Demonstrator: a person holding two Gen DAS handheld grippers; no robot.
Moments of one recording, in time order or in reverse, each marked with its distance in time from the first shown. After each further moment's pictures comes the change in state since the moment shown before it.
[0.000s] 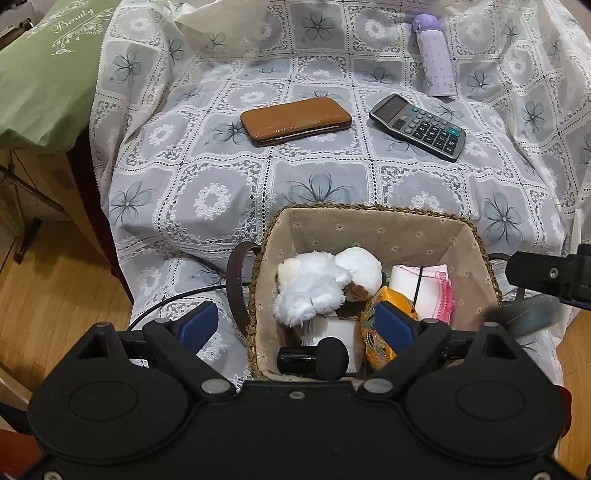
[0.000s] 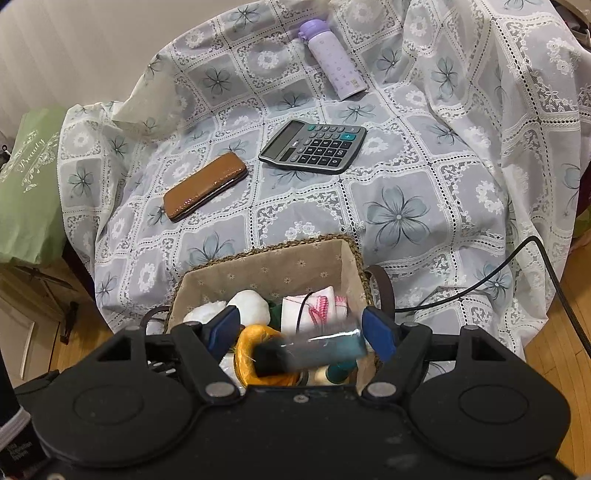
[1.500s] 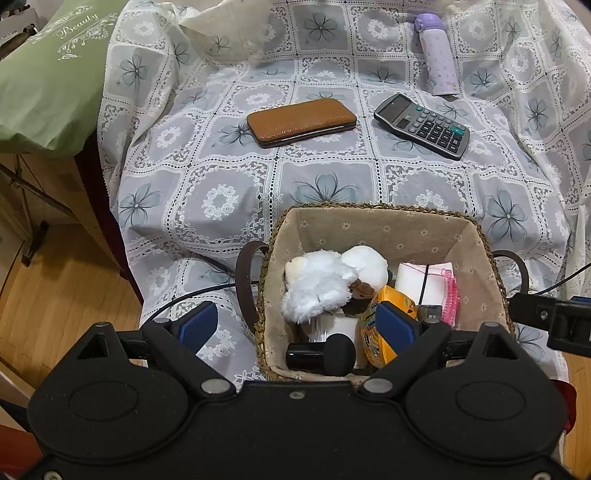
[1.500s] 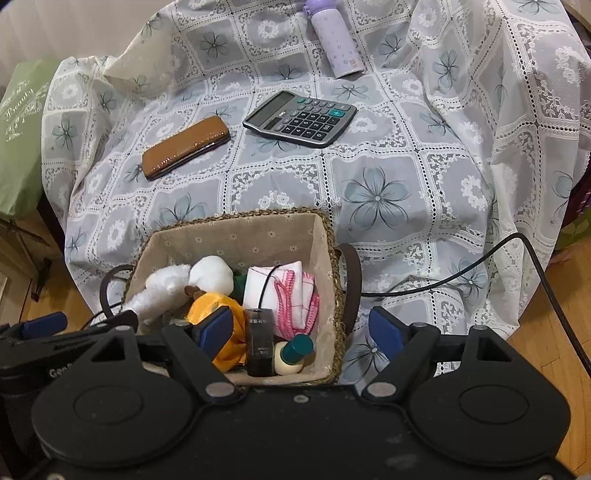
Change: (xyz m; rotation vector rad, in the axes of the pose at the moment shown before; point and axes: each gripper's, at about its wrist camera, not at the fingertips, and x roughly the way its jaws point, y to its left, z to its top) left arm -0.005 0.001 0.000 0.010 0.001 0.025; right arm 0.011 -0.008 -0.007 -0.118 0.088 -0.088
